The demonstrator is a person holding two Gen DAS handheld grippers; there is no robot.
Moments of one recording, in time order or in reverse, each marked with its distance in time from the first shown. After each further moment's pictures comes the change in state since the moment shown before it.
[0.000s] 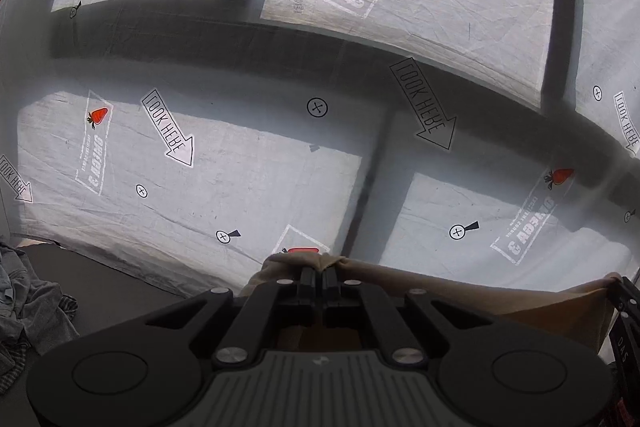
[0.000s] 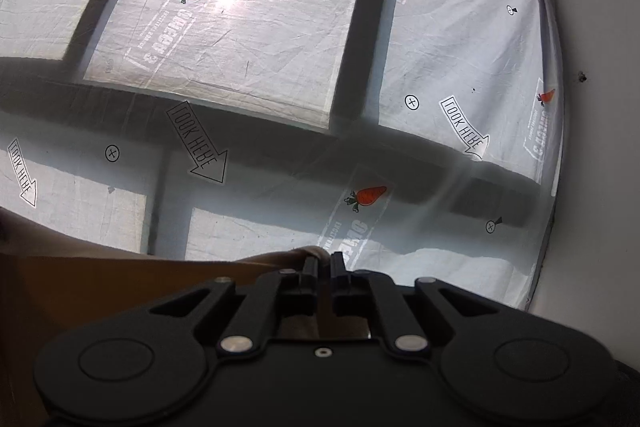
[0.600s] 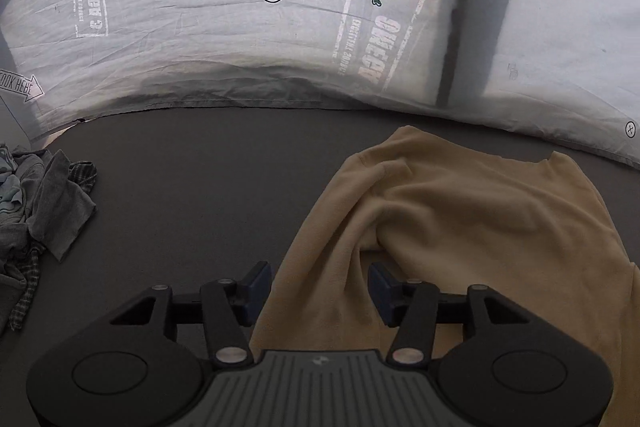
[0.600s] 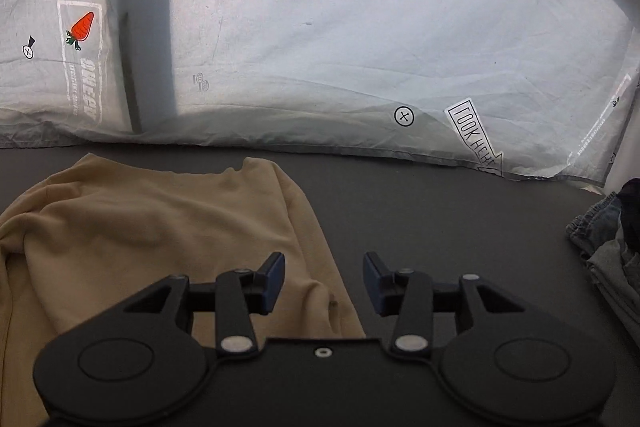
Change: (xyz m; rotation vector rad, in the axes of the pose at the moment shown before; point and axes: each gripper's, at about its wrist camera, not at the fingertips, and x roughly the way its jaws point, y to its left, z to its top) left arm 0.113 0.039 -0.151 0.197 0.537 0.262; right arm 0.089 0.013 -0.215 0.037 0.680 0.135
